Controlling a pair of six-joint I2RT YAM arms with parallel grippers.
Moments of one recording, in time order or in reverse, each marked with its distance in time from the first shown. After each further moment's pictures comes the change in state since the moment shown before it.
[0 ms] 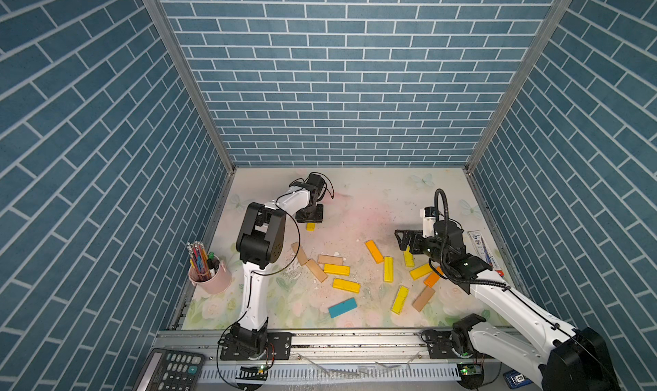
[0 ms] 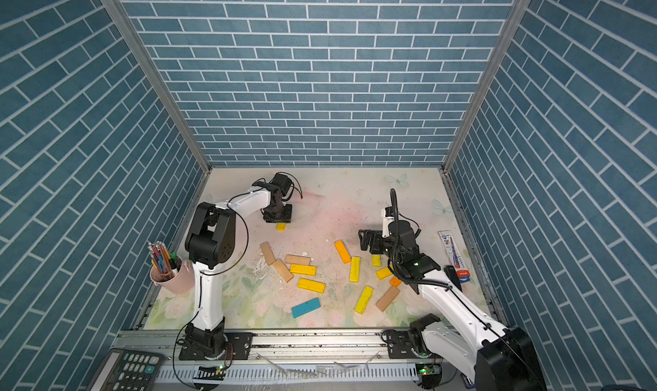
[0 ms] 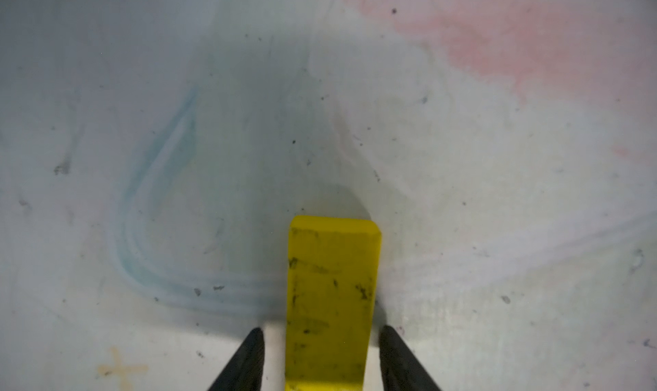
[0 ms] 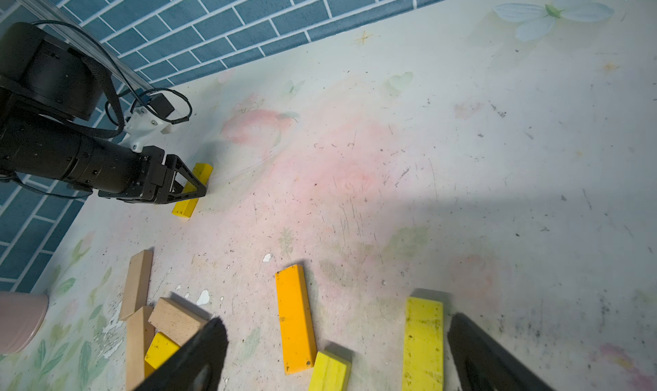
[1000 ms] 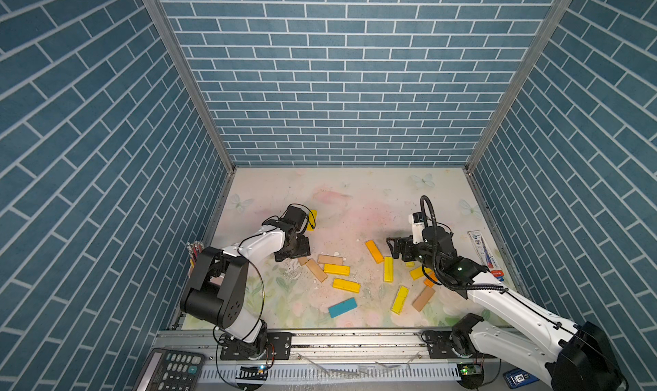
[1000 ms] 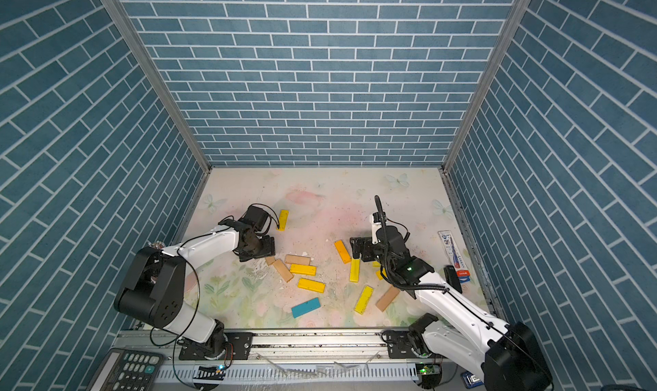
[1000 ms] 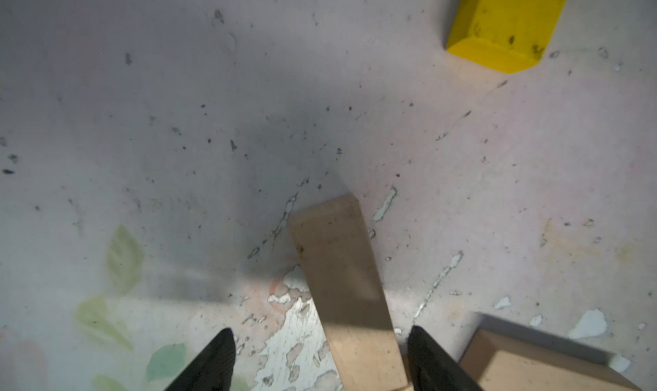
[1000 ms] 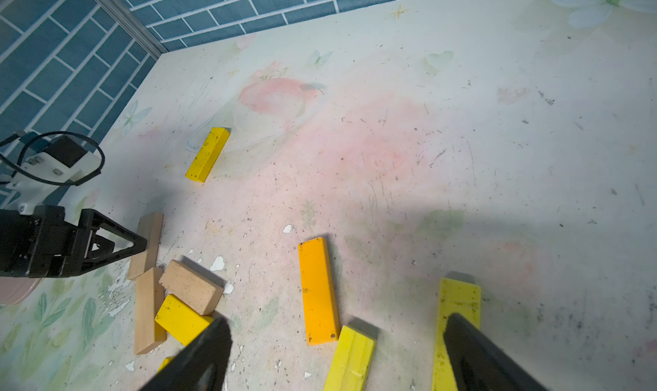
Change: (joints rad) left arm 0.000 -0.600 -0.734 0.153 0.036 -0.216; right arm 0.161 0.001 -0.002 -0.029 0.096 -0.001
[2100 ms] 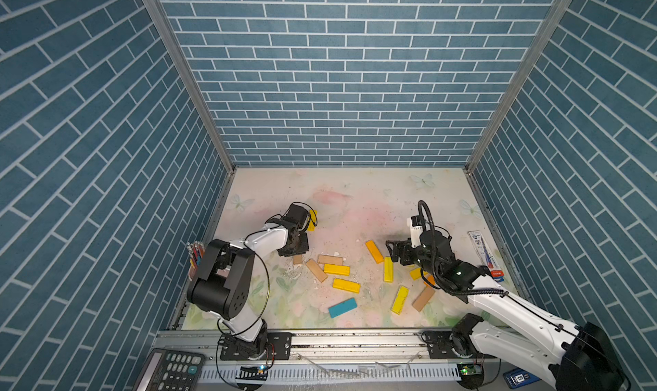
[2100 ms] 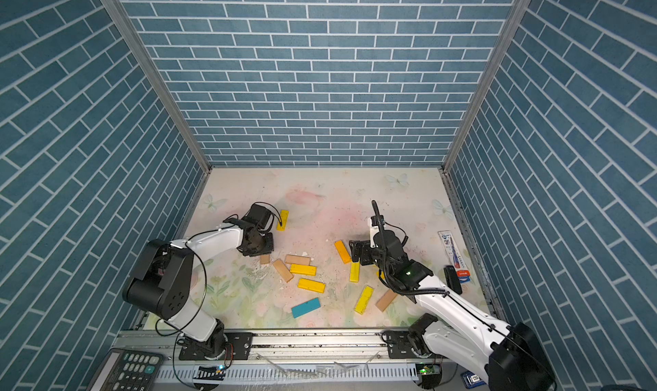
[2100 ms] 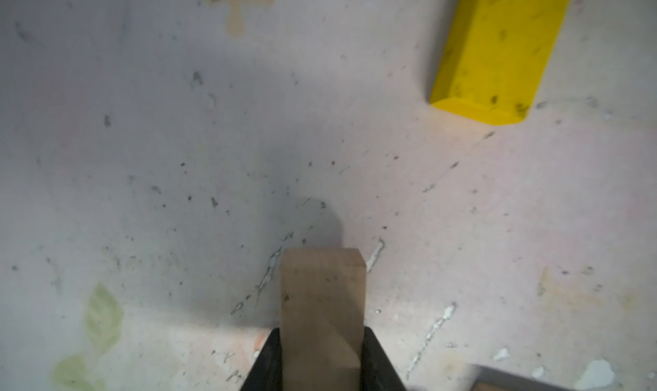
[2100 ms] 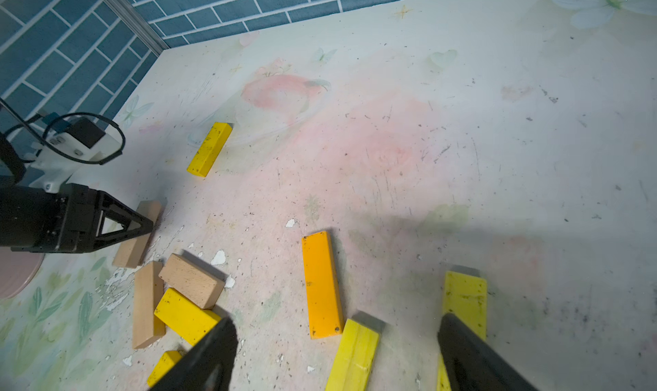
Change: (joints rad) left arm -0.002 0.061 0.033 0.076 -0.019 0.051; right arm 0.049 -0.035 -0.035 0.010 0.051 0.016
